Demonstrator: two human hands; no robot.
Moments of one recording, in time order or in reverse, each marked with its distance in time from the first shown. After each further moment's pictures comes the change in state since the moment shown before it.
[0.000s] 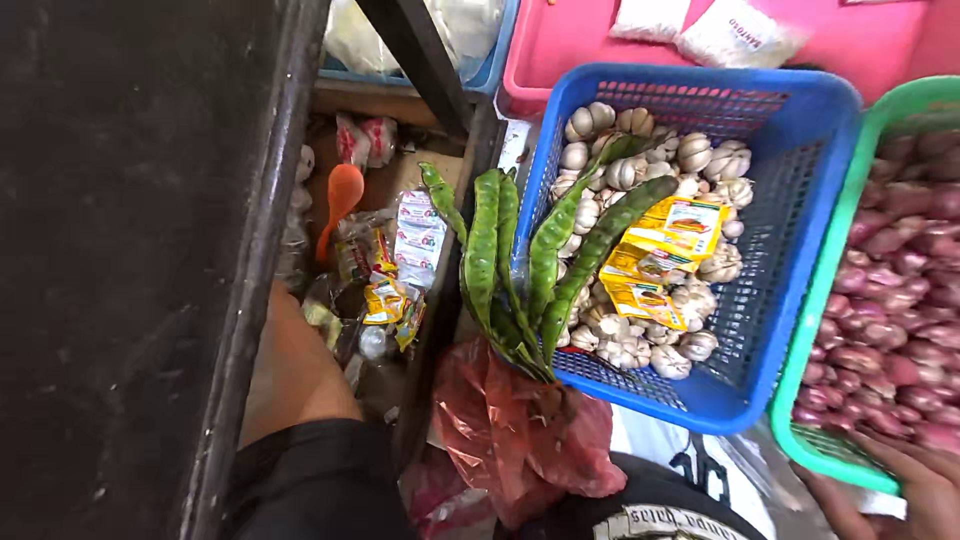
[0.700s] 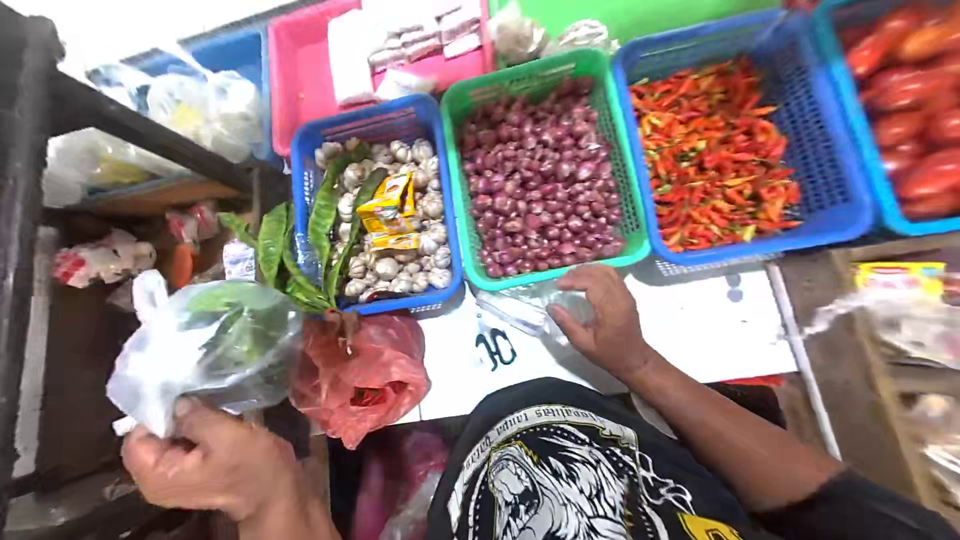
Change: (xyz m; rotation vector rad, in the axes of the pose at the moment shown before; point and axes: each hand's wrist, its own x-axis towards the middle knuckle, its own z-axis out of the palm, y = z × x) left_hand -0.293 -0.179 -0.086 -0.658 0.114 0.872; right_hand -0.057 0.044 -0.042 0.599 0.306 -0.082
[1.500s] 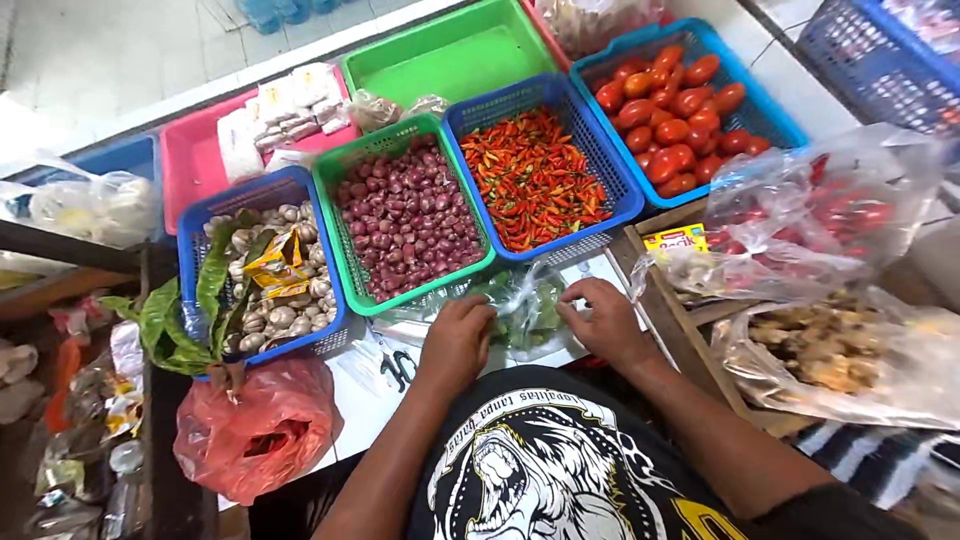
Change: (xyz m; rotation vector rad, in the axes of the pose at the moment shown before) left_hand -0.238 0.177 0.135 -0.254 -1.176 0.915; right_hand -0.104 0.069 -0.171 -0.188 0.054 0.297
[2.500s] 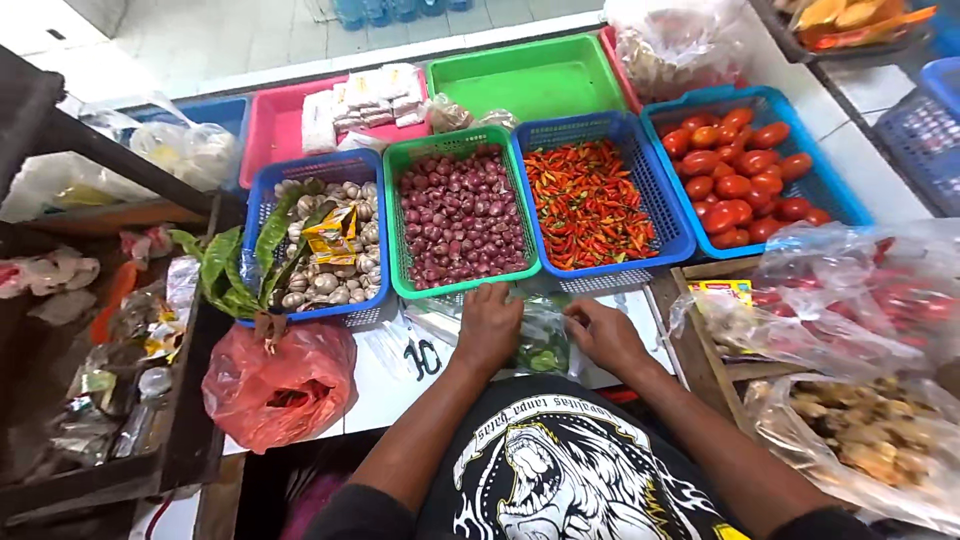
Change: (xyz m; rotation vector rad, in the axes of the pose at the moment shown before) left_hand 0.014 -0.020 0.021 0.320 0.164 -0.057; right_hand 0.043 -0.023 0.025 -0.109 -0.462 0.136
